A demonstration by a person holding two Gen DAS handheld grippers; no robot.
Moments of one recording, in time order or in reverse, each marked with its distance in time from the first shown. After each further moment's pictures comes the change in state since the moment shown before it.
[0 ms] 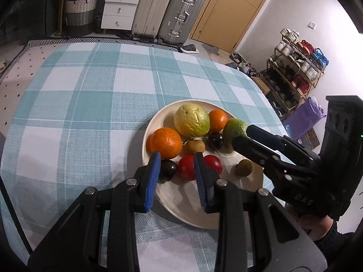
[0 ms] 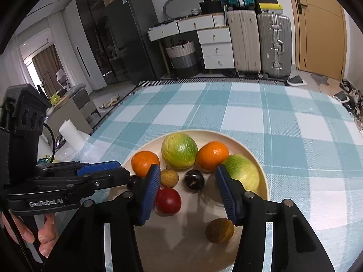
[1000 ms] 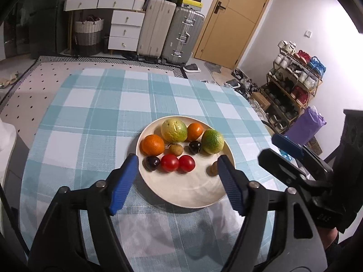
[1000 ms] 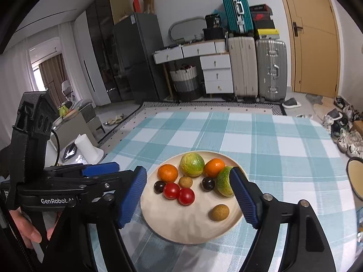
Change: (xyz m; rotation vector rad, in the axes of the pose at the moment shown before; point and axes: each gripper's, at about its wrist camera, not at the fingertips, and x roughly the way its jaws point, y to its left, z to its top) left arm -0.095 -0.049 -0.022 0.012 -0.135 0.049; right arm -0.099 0.028 -0.006 -0.034 -0.154 -0.021
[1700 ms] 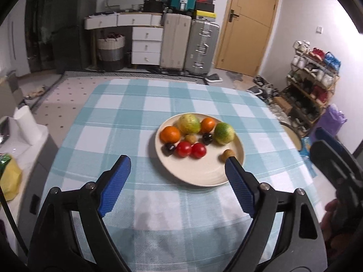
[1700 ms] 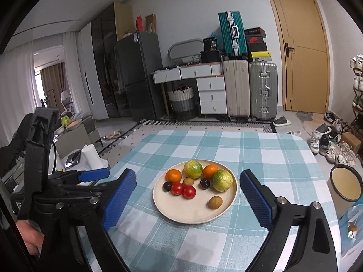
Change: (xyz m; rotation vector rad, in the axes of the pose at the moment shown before) left arm -0.052 -0.031 -0.050 0.045 -0.096 0.205; right arm -0.091 0.024 -0.024 -0.019 -0.156 -0.041
